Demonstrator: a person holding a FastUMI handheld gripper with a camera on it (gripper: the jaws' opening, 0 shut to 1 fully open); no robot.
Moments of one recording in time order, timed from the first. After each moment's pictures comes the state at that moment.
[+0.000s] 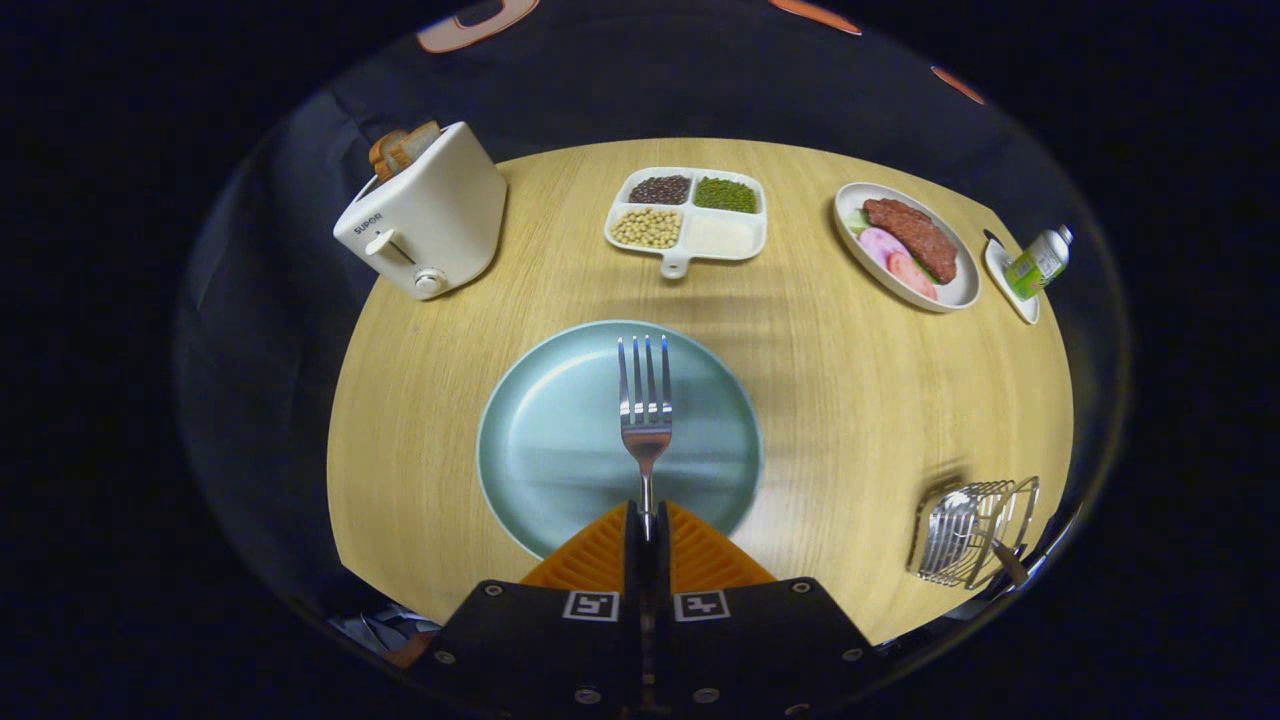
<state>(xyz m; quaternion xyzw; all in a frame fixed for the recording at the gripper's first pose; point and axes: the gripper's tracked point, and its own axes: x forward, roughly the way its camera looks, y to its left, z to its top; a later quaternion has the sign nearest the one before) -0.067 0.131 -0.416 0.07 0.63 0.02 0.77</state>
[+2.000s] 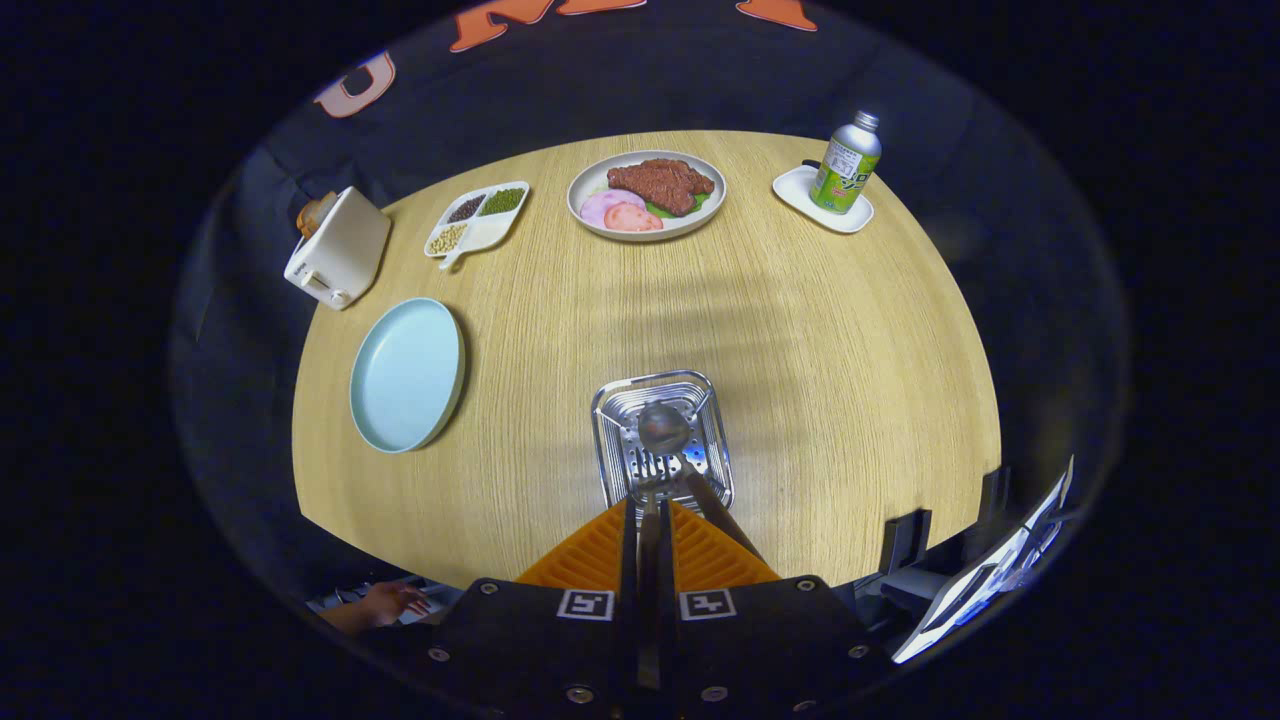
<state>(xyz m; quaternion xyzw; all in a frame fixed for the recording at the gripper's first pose) -0.171 -0.094 -0.353 0.11 0.64 -0.04 0.76</state>
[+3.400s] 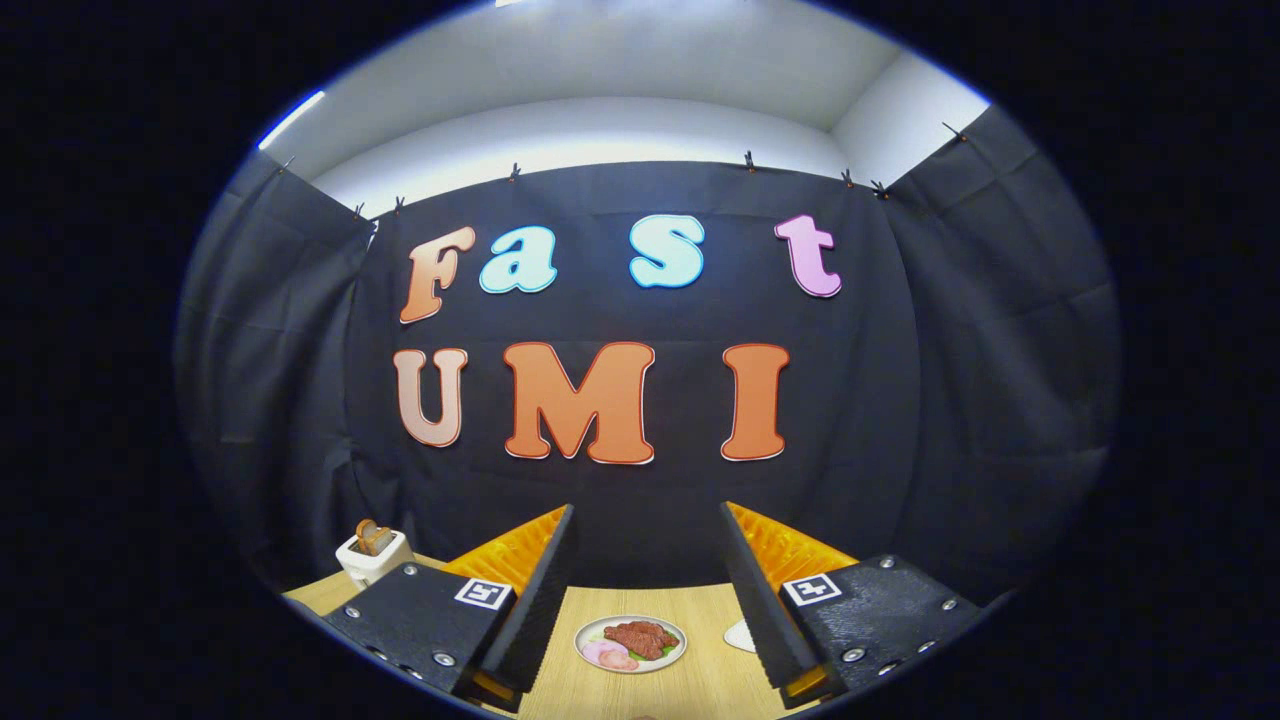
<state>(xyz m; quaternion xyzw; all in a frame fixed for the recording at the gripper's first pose) 0.012 -0.165 -0.027 0.01 0.02 -0.08 1.00</state>
